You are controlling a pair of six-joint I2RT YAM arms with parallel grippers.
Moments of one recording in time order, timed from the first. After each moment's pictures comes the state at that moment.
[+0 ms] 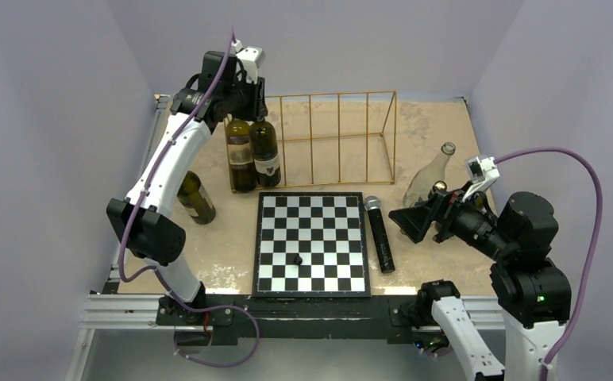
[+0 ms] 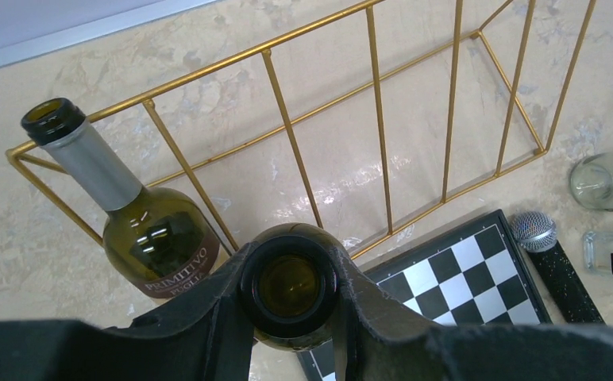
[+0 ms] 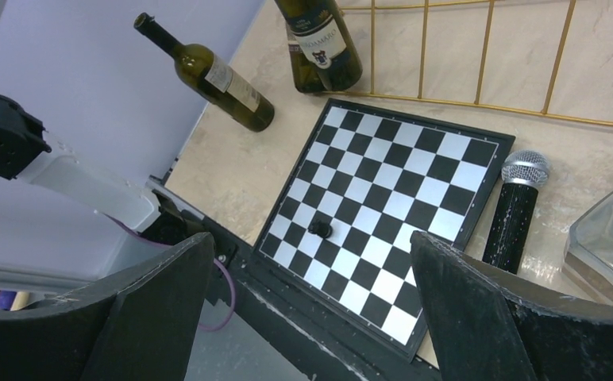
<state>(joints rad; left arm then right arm) -0.31 1.70 1.88 -0.77 0.14 -0.07 0.08 0.61 1.30 -1.01 -0.59 0.40</state>
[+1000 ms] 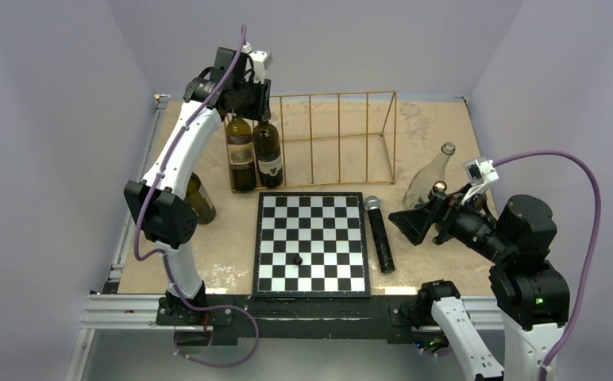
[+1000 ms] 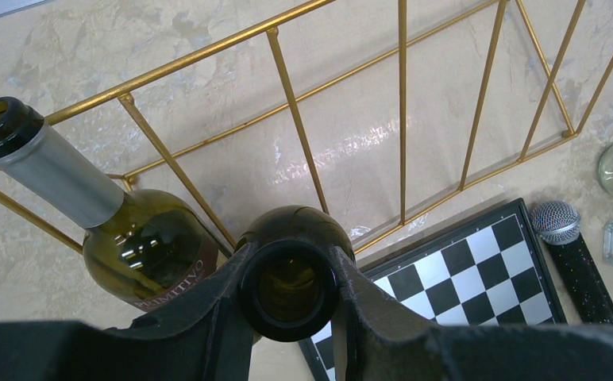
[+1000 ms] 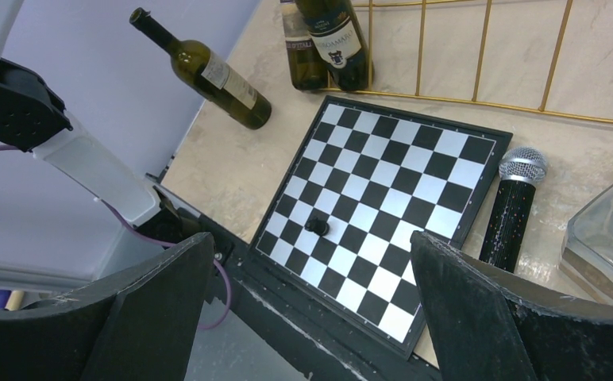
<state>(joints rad) -0.31 1.88 2.05 -0.91 0.14 -0.07 0.08 0.59 1.28 -1.01 -0.59 0.39</state>
